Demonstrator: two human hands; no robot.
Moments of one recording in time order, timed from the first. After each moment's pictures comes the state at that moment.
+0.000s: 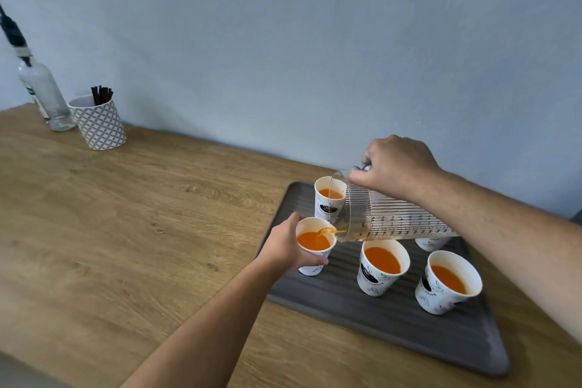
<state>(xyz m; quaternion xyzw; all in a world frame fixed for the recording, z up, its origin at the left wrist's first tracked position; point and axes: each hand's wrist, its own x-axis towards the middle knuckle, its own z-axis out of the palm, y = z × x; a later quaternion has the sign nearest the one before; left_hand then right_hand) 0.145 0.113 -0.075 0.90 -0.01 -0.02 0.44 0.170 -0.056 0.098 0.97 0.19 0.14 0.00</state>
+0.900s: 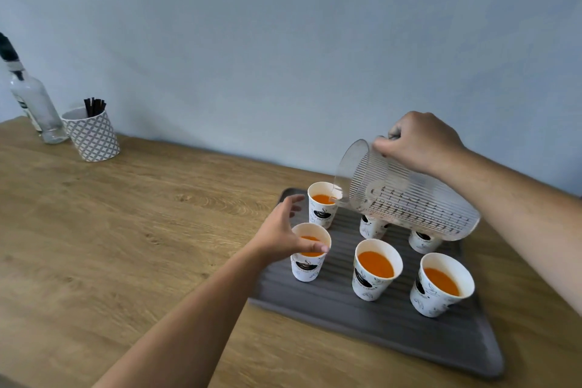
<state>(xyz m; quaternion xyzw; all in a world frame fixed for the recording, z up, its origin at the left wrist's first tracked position) 0.162 0.120 -0.050 0.86 -0.07 -0.02 0.50 0.195 -0.097 0.124 0.97 0.08 0.17 -0.12</state>
